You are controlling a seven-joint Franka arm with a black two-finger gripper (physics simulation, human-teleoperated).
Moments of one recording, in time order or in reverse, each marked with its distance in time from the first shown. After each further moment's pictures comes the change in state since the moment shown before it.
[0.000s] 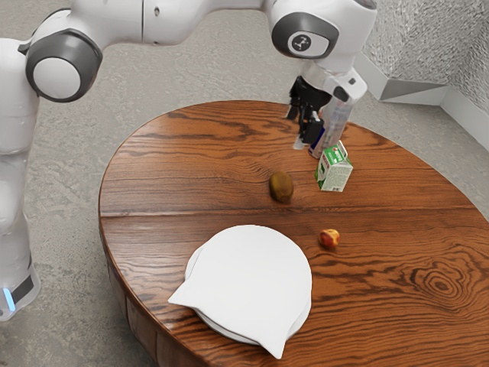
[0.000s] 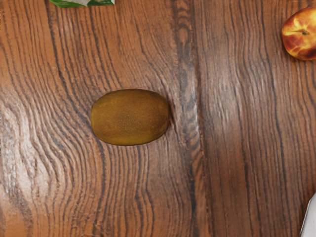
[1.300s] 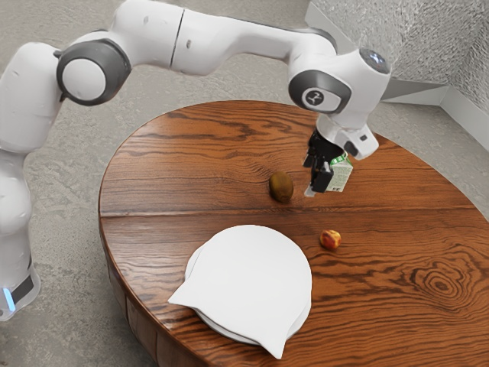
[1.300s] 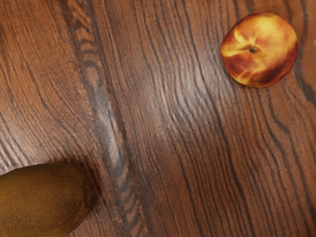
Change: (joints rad) arm 0.287 0.225 -0.440 -0.013 0.116 0.148 0.011
